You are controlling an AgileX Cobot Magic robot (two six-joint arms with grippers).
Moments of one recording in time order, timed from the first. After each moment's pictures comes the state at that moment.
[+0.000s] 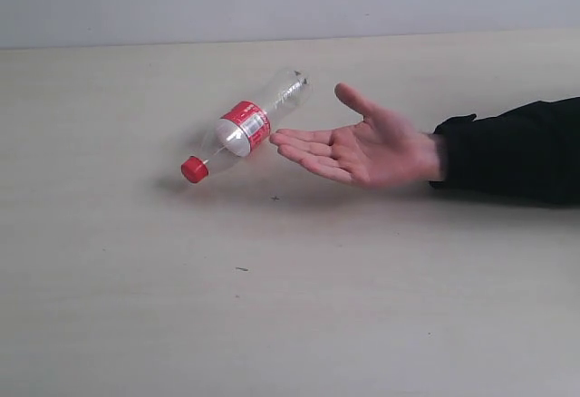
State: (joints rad) left arm -0.14 1.87 -1.76 0.11 0.98 0.12; right arm 0.56 0.01 -0.46 -0.23 0.72 0.06
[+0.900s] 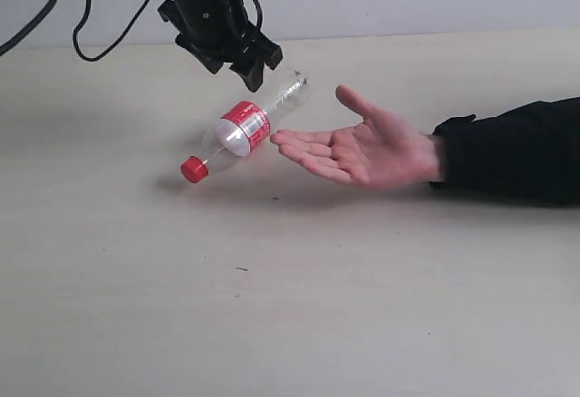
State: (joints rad) left arm -0.37 2.32 -2.11 -0.03 1.12 0.15; right arm 0.56 0.01 -0.46 -0.23 0.72 0.06
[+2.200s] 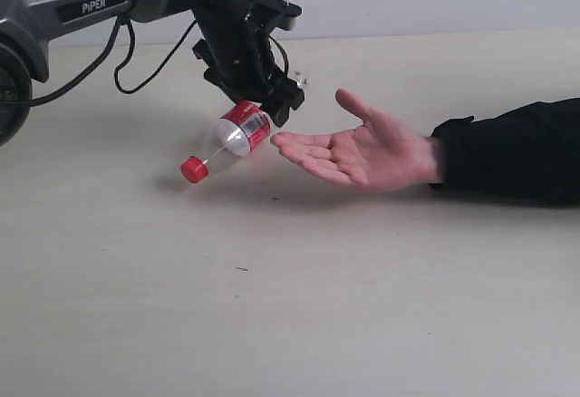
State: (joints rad) left arm -0.41 2.44 -2.11 -0.04 1.01 0.17; right arm 0.56 0.01 -0.46 -0.23 0.72 0.06
